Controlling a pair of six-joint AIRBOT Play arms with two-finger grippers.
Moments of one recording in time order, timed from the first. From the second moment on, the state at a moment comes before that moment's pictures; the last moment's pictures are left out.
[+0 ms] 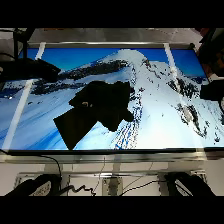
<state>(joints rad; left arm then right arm) -0.03 -1.15 1.48 1.14 -1.04 -0.98 0.07 -0.86 1.52 -1.68 1.47 1.54</state>
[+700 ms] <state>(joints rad) -0.03 -1.15 1.48 1.14 -1.04 -0.98 0.07 -0.88 1.51 -1.62 1.19 1.54</state>
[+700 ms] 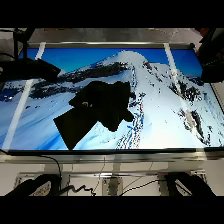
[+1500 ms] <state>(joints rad) -0.03 -1.15 1.48 1.14 -1.04 -0.98 0.24 -1.46 1.14 -0.82 1.08 1.08</state>
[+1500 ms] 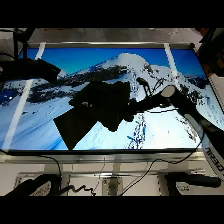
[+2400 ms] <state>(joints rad) -0.03 -1.16 1.48 1.22 -1.26 -1.04 0.39 -1.60 1.31 -0.76 0.93 1.03</state>
